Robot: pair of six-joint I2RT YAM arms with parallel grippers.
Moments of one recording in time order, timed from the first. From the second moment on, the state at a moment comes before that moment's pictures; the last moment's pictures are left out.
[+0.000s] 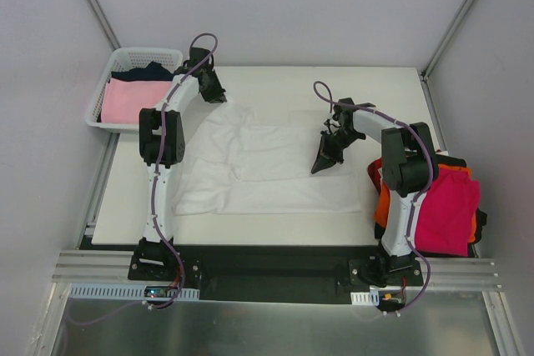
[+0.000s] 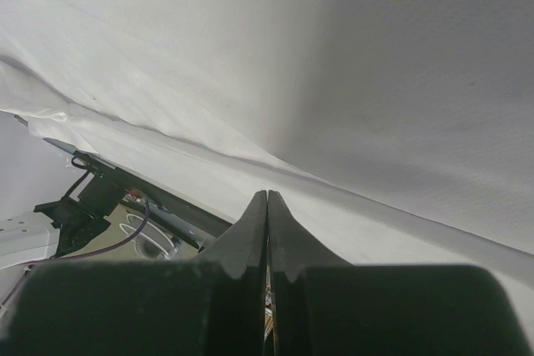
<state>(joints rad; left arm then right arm) -0.12 2.49 2.19 -0.65 0.20 -0.56 0.26 2.04 1.39 -0.89 -0.56 0.43</state>
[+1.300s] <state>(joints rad) -0.21 2.20 1.97 -0.65 0.20 -0.54 0.12 2.04 1.49 -0.89 -0.52 0.44</state>
